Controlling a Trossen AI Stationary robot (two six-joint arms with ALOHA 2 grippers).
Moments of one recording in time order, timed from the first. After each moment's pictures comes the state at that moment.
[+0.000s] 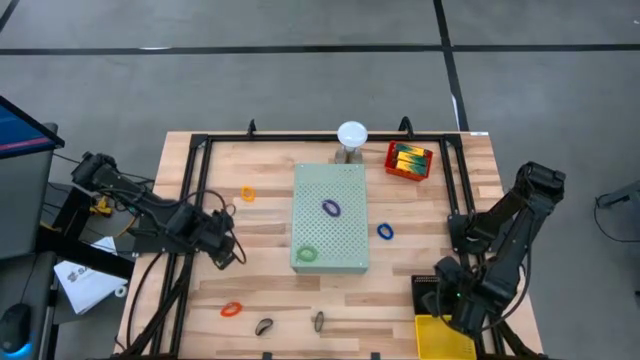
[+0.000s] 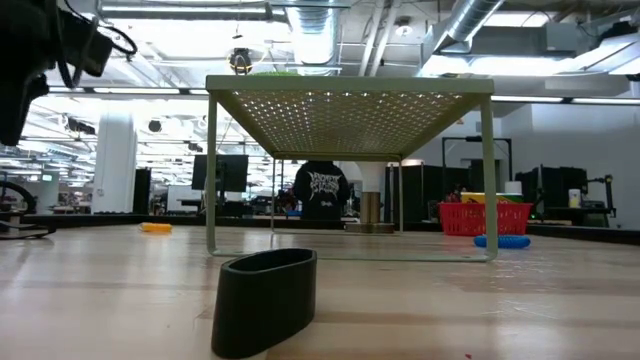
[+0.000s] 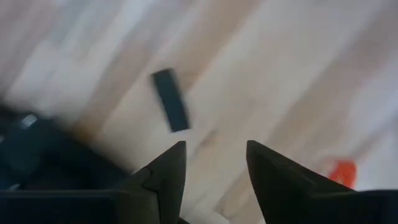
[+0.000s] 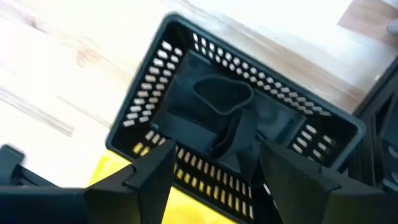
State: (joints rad) left arm -0.48 1.05 0.77 -1.18 -0.12 -1.18; right arm 1.06 1.43 1.00 -1.12 0.18 2.14
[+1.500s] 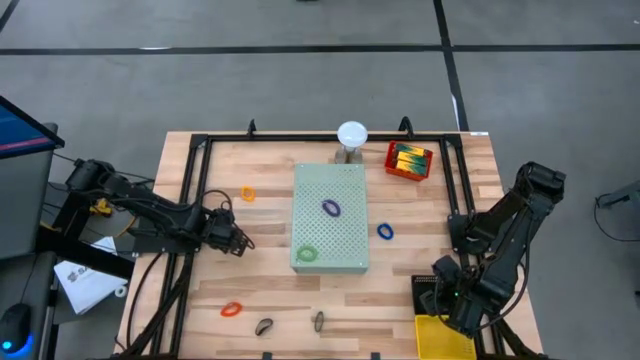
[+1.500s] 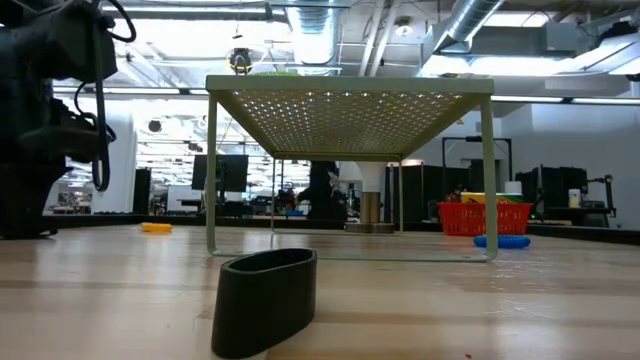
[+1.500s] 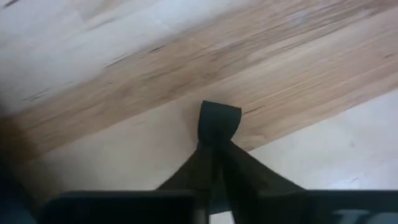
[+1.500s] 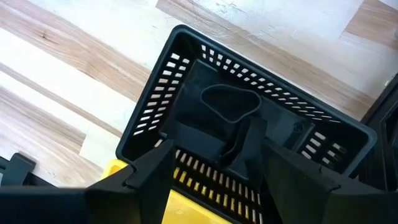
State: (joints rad) left arm -0.30 1.05 0.38 -0.73 -0.11 -1.46; right arm 1.04 1.43 1.00 -1.10 0.19 2.13
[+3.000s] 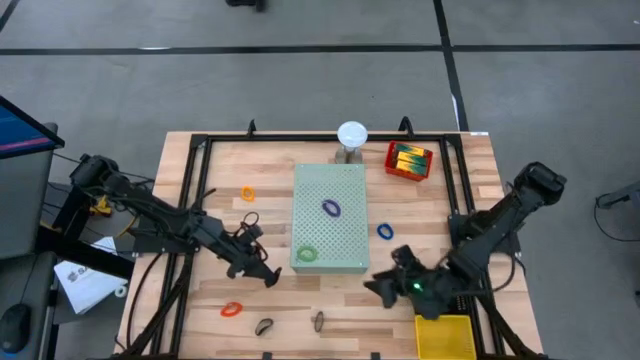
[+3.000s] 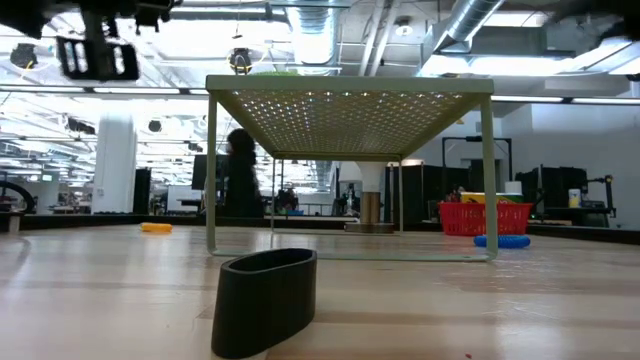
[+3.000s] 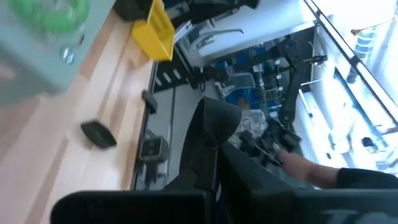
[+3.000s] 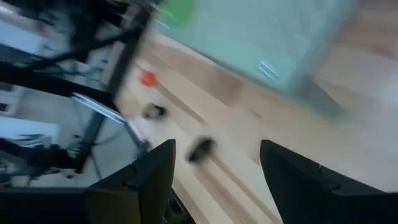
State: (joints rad) left arm -0.43 1.05 0.41 0.51 0.09 -1.19; right arm 0.79 1.43 1.00 -0.43 0.70 1.65
